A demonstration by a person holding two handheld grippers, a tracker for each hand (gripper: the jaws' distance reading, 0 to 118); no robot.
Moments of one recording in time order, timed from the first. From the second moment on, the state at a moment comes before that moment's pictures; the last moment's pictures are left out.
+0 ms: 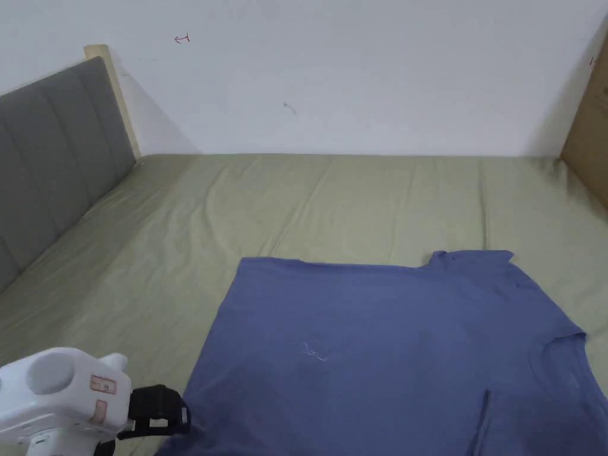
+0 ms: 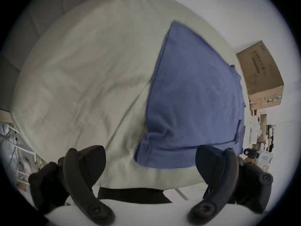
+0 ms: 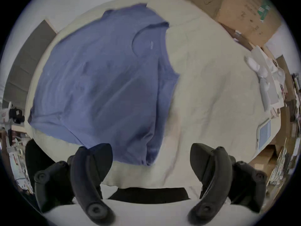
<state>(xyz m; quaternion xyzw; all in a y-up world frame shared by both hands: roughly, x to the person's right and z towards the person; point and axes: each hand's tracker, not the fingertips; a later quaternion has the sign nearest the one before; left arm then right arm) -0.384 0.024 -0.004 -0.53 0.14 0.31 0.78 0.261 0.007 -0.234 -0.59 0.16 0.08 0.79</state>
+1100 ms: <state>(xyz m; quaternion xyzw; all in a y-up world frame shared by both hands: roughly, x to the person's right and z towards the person) -0.311 -0.014 0.008 -0.56 0.17 0.22 0.78 0.241 0.065 -0.154 -0.31 0.24 -0.11 0.91</state>
